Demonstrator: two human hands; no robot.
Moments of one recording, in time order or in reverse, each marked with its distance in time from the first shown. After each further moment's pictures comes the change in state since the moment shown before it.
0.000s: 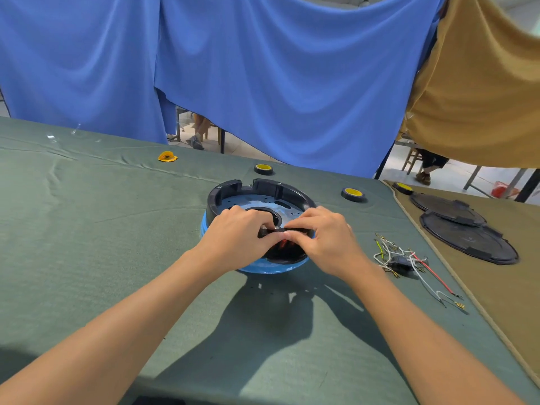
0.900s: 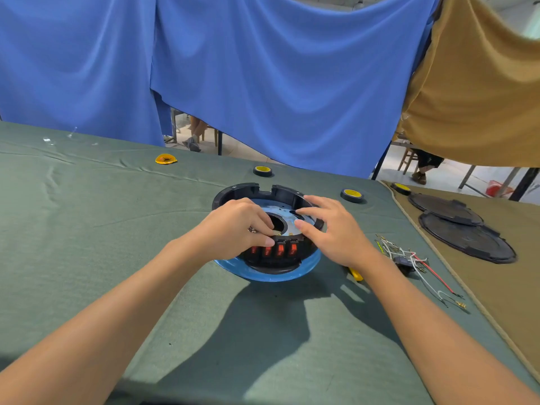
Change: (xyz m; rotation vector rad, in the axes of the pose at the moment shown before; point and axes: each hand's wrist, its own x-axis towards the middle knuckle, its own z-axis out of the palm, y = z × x) left_hand 0.013 -0.022 -0.018 -0.170 -0.212 0.066; right_hand 0.013 0.017 -0.009 -0.006 -0.136 0.123
